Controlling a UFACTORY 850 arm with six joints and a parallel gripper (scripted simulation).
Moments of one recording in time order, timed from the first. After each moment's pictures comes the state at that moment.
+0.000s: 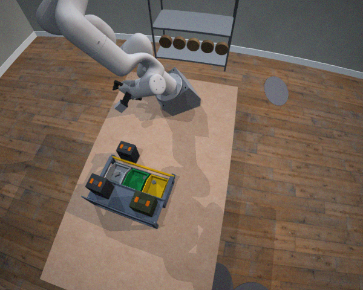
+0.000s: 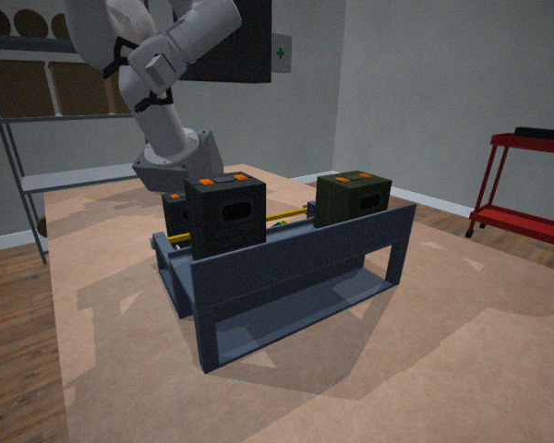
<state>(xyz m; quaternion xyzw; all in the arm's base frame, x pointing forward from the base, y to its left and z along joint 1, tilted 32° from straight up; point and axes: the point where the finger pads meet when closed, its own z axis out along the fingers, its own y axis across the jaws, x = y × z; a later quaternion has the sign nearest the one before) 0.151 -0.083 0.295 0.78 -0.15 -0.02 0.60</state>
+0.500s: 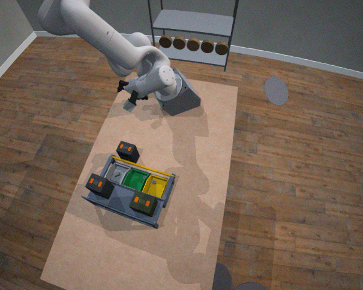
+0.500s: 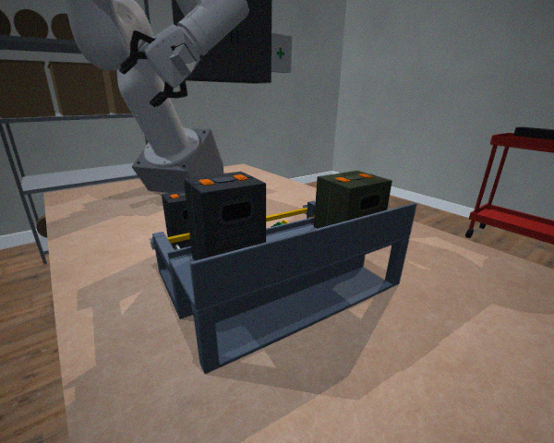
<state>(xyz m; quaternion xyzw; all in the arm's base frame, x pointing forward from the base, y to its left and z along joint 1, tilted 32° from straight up) 0.167 -0.046 0.295 0.79 -0.08 0.03 0.60</state>
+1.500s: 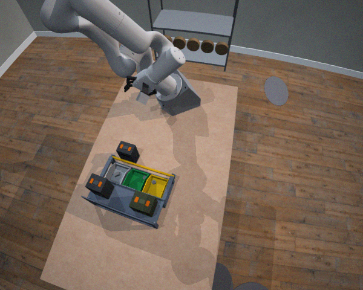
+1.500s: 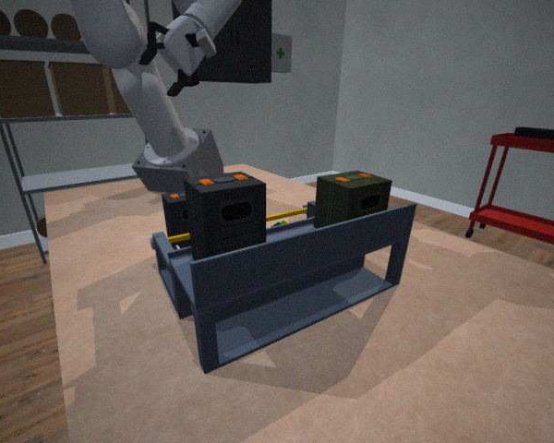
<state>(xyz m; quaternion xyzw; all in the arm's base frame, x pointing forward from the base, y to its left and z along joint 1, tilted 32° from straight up) 0.172 0.003 0.295 0.80 0.04 0.12 0.59</state>
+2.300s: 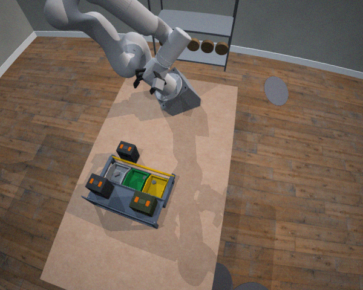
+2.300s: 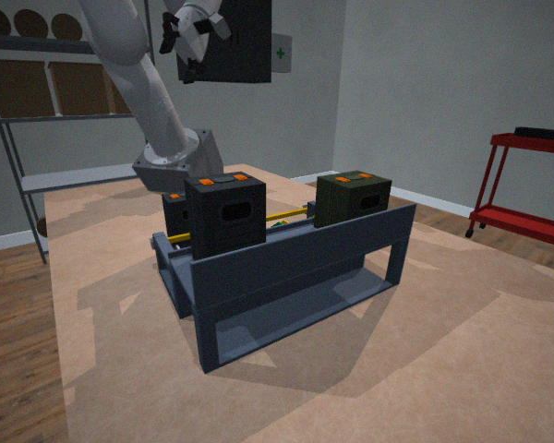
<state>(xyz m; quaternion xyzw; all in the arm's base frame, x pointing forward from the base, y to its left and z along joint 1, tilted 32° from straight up) 0.162 0.062 0.295 0.78 0.17 0.22 0.56</state>
